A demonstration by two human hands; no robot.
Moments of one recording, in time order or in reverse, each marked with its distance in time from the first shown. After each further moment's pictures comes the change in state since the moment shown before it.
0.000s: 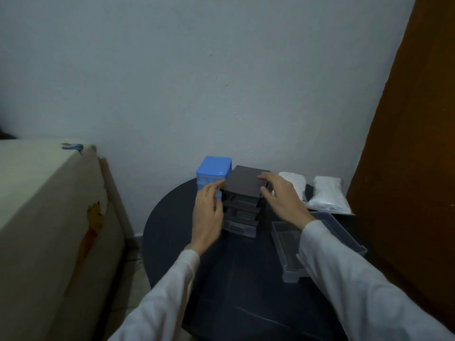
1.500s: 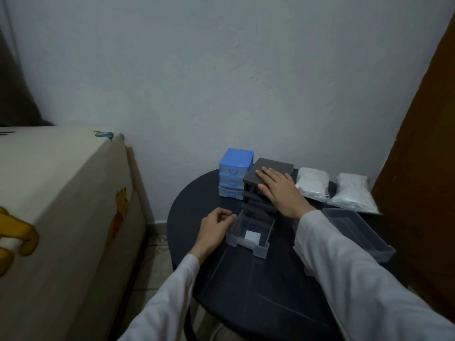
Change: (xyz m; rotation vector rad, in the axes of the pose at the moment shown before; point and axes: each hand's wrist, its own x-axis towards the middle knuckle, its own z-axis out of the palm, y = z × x) left_hand -0.036 -0.033 -0.033 -0.109 -0.269 -0.536; right_hand 0.019 -0.009 0.042 -0.390 -0.276 -0.102
